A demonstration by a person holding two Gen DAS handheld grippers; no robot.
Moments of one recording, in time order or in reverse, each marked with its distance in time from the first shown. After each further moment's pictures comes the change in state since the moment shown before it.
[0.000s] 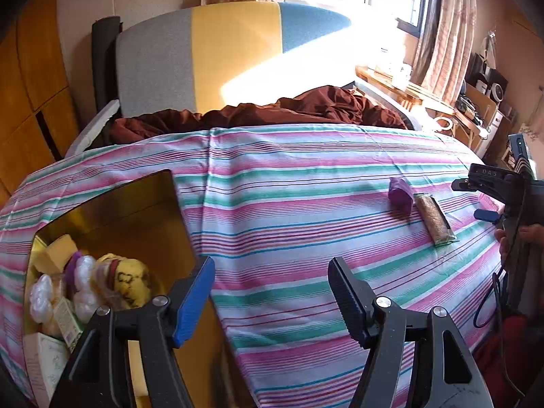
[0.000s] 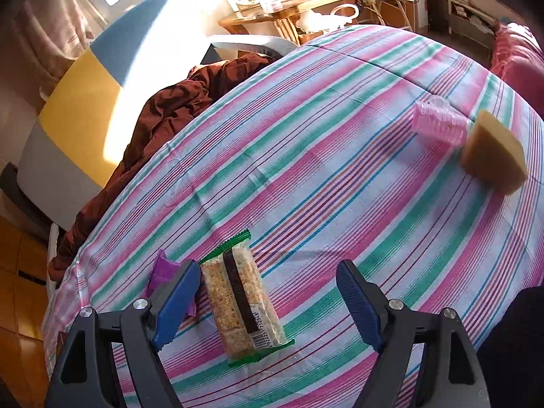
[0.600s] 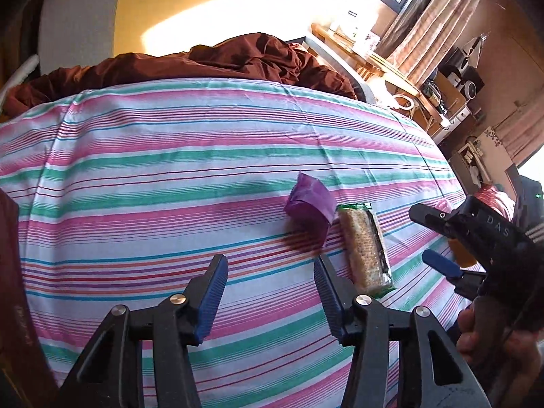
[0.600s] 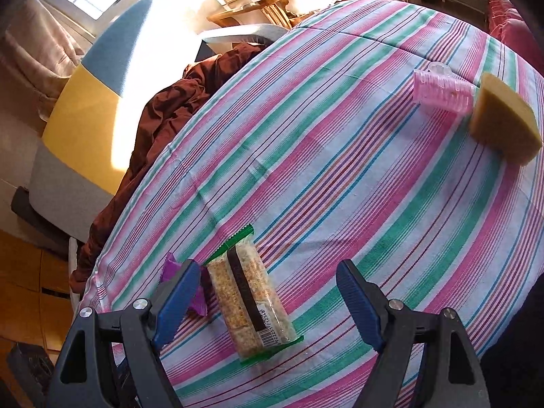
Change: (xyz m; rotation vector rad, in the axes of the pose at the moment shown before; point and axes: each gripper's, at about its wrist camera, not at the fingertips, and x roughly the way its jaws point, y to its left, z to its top) left arm 0.118 -0.116 0.060 -0.087 0.233 -0.283; right arm 0.008 -0.008 0.001 0.074 0.055 0.082
